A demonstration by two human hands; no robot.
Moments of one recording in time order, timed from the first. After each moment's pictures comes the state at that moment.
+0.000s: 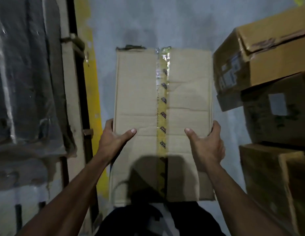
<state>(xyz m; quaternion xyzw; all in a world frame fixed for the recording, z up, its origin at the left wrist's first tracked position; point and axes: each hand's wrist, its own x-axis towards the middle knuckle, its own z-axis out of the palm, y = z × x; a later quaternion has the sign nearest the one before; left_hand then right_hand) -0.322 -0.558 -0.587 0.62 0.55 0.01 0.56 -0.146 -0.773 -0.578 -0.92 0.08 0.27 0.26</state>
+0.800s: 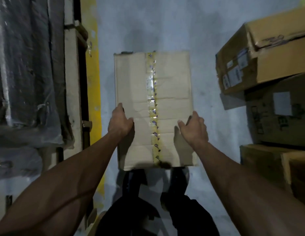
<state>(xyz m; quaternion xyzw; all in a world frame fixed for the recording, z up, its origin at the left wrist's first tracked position) -0.299 -0.547 -0.656 0.74 0.54 -0.12 0.37 -0.144 -0.737 -0.632 -0.91 -0.06 0.38 0.14</state>
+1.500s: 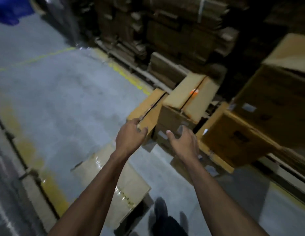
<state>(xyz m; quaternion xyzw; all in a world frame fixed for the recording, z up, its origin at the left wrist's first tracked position) -0.191 -0.696 -0.120 0.92 0.09 -0.02 0.37 -0.195 -0.877 -0.131 -0.94 0.17 0.04 0.29</state>
